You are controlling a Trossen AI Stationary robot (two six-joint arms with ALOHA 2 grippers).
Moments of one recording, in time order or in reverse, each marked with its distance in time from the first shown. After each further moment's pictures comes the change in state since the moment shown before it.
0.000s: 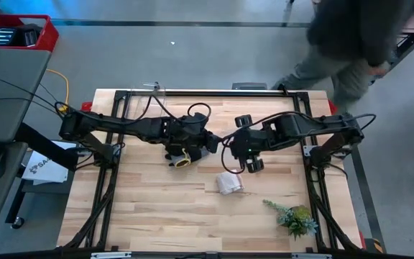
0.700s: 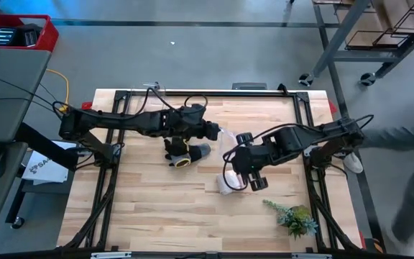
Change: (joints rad) left arm 0.080 -0.010 -0.001 0.011 -0.018 -0.045; right arm 0.109 0.002 -0.044 0.027 -0.172 0.203
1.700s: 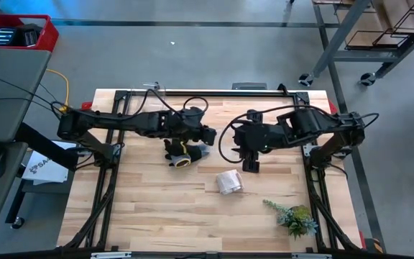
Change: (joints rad) left arm -0.018 -0.024 0.000 -0.140 0.018 0.052; right arm -0.056 -0.002 0.251 -0.048 0.194 0.243
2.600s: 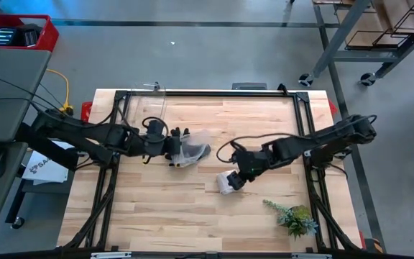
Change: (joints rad) left arm -0.270 -0.361 -0.241 -0.276 -0.334 -0.468; right arm 0.017 -0.148 -0.864 0.743 -0.425 1.024
